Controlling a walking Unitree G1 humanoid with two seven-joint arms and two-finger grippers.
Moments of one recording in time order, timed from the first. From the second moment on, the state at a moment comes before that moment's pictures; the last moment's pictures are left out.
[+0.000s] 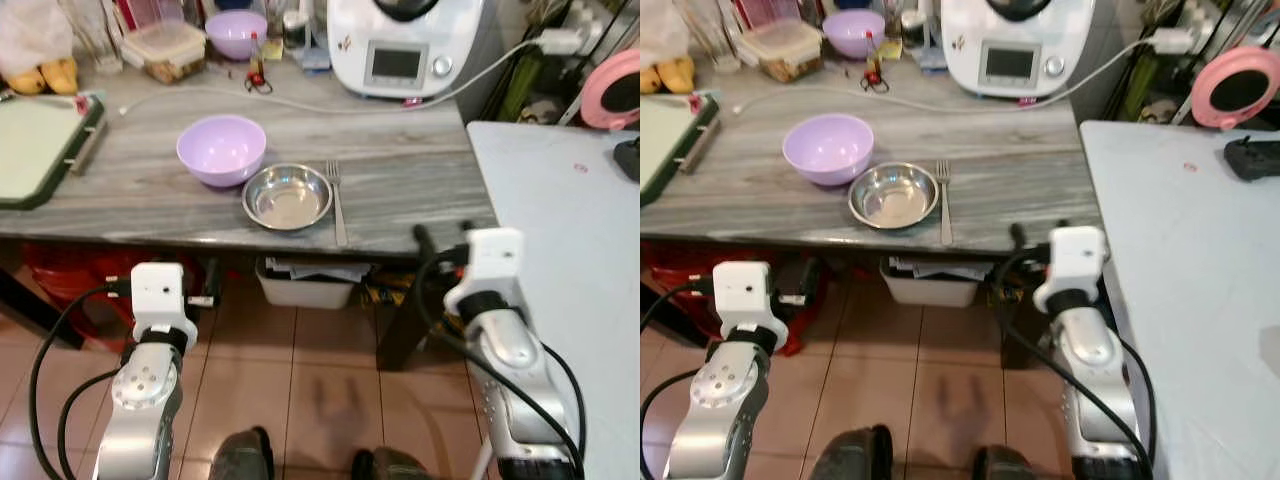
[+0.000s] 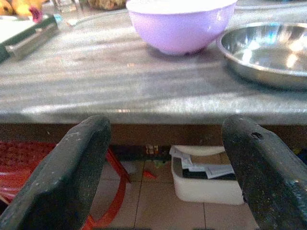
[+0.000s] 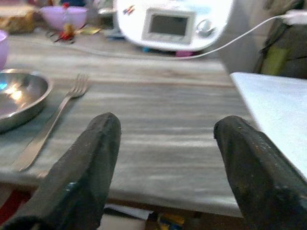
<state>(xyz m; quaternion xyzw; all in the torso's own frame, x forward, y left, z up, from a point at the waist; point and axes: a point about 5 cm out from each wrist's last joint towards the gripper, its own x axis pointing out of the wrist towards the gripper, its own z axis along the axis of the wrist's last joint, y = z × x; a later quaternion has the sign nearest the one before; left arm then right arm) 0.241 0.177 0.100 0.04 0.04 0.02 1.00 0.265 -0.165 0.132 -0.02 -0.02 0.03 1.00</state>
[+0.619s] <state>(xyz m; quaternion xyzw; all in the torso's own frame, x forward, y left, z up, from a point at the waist) 0.259 0.169 0.111 0.03 0.00 0.01 1.00 0.276 -0.162 0.142 -0.01 -0.04 0.03 1.00</state>
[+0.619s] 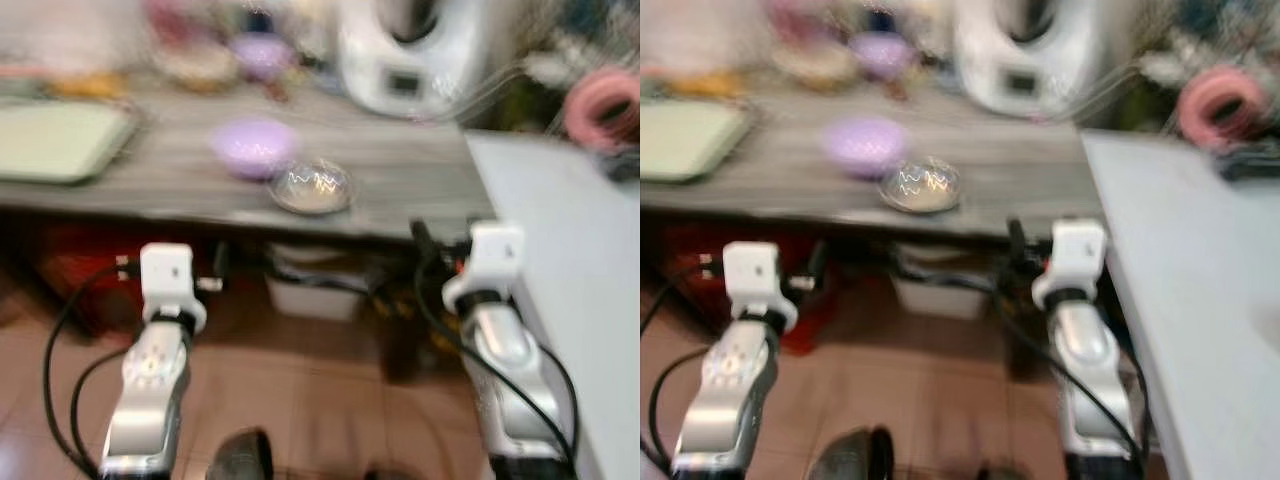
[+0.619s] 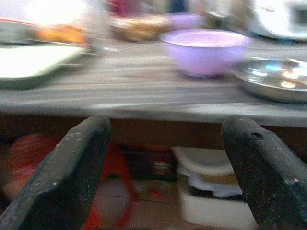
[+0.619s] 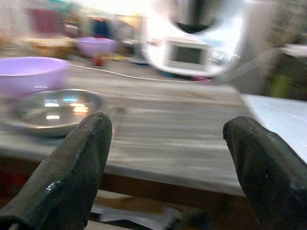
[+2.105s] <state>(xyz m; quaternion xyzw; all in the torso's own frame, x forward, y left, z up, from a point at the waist) 0.259 0.152 0.105 0.02 0.01 -0.04 1.00 0.289 -0.159 0.135 0.00 -0.02 0.05 1.00</state>
